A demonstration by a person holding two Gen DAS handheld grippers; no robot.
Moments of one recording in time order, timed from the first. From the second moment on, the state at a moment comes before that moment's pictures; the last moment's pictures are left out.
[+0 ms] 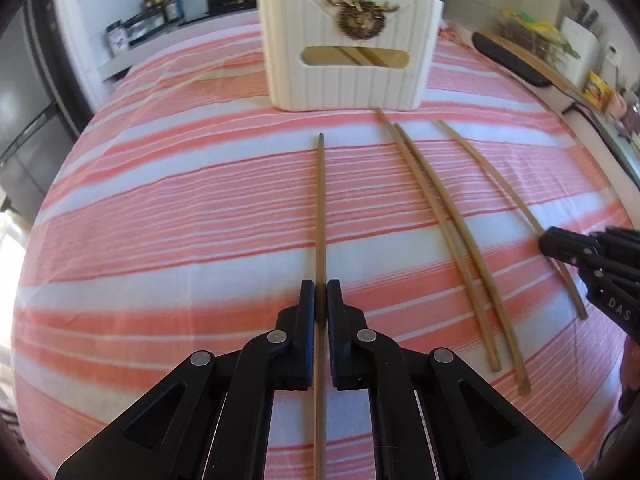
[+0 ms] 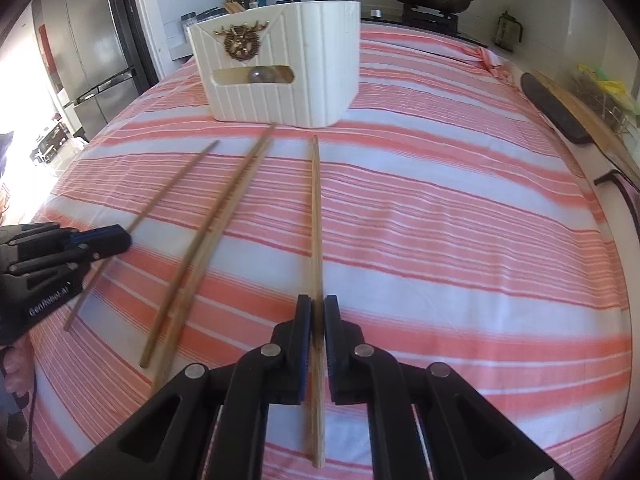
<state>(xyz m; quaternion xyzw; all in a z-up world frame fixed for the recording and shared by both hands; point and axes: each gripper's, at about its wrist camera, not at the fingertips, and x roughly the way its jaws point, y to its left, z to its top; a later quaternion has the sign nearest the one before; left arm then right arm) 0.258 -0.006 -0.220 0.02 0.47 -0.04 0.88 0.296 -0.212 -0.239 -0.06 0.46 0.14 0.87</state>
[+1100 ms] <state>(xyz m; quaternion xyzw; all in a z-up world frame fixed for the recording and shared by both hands) 0.262 0.038 -0.214 -0.03 0.49 -0.07 0.87 0.276 -0.277 -0.244 -0.04 0.45 0.09 0.89</state>
